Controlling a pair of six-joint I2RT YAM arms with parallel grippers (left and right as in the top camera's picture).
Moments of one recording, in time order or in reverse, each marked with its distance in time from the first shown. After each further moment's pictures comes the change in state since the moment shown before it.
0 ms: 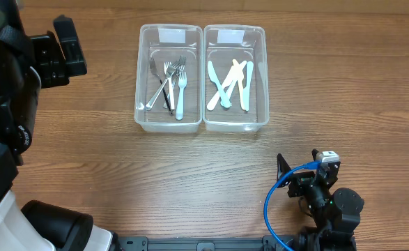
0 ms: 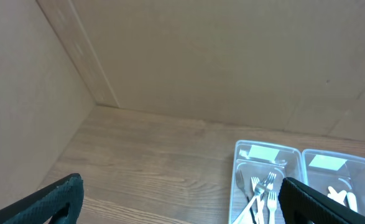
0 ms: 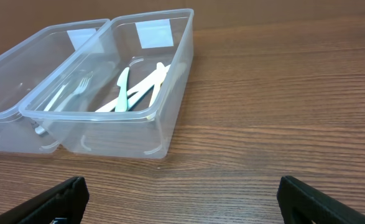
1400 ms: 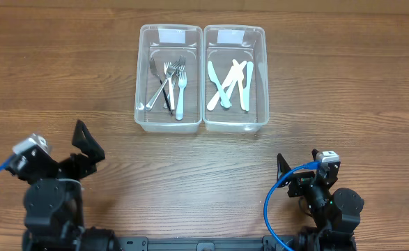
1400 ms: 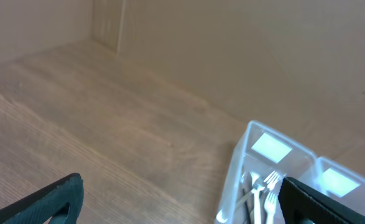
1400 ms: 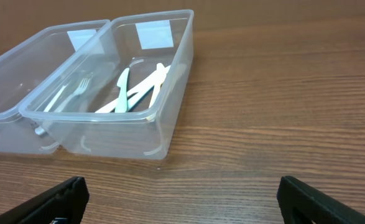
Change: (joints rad) left arm 0.214 -1.310 -2.237 1.122 0.119 -0.274; right arm 0.000 -0.001 -0.002 0.003 0.000 0.000
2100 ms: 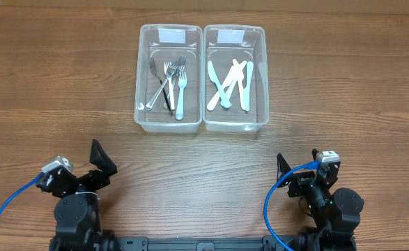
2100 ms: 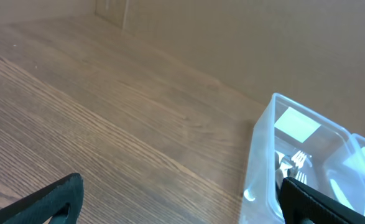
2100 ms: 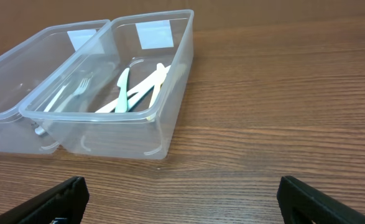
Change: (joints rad) left arm 0.000 -0.334 -0.422 0.114 -0.007 -0.003; right arm 0.000 0.000 0.000 0.000 0.000 -0.001
